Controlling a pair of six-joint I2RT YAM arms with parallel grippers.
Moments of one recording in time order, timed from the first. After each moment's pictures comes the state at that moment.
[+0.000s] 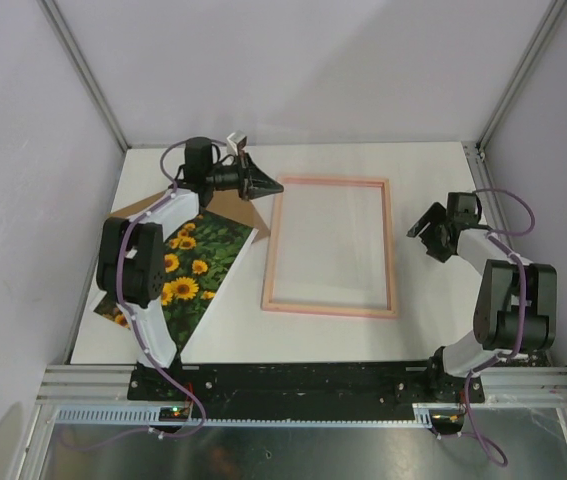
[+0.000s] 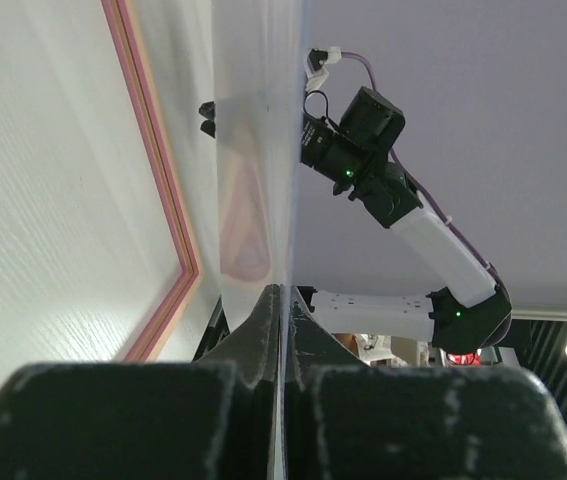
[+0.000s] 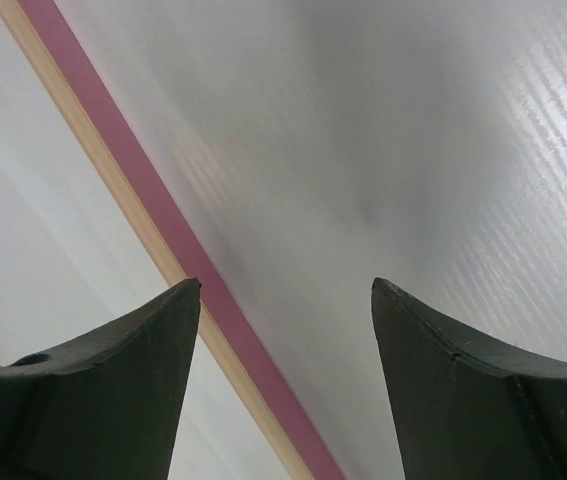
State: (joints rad) left arm -0.19 1.87 1.33 0.20 1.13 -1.07; right arm -0.12 1.54 0.88 -0.24 -0.07 0.64
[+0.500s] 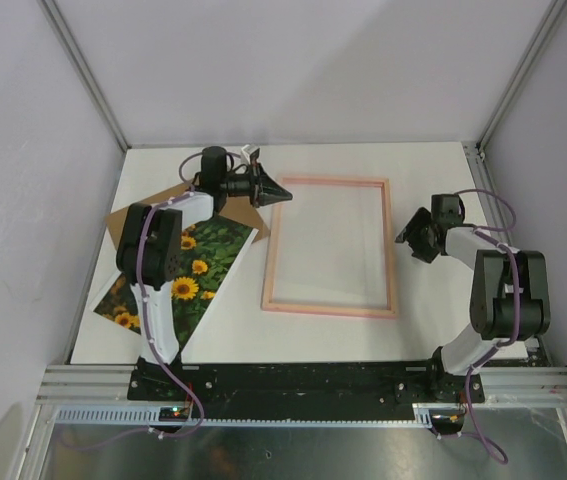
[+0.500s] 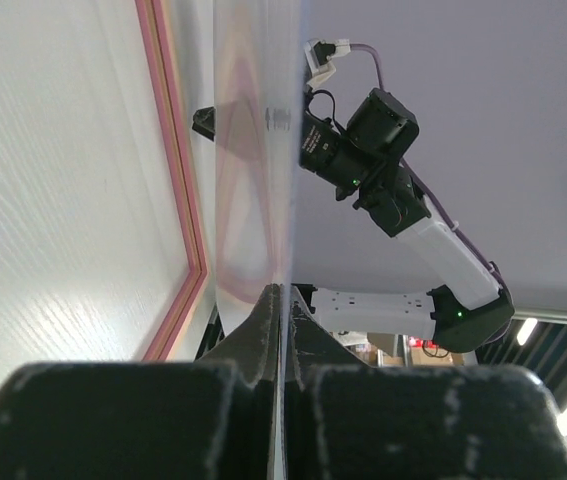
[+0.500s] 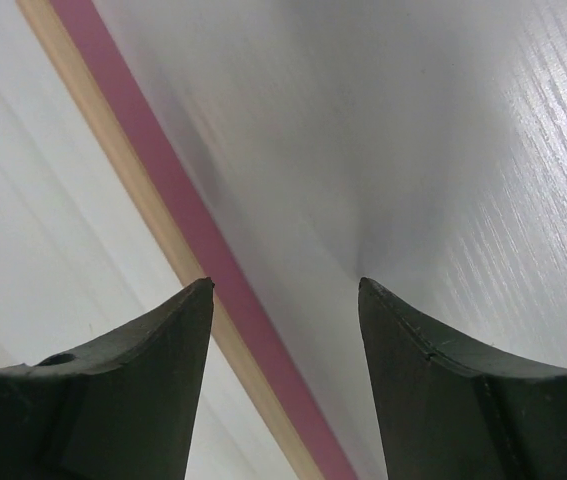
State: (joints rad) left arm -0.22 2.07 1.37 0.35 1.16 -1.18; right arm -0.04 1.61 0.88 -0.21 -0.09 0.65
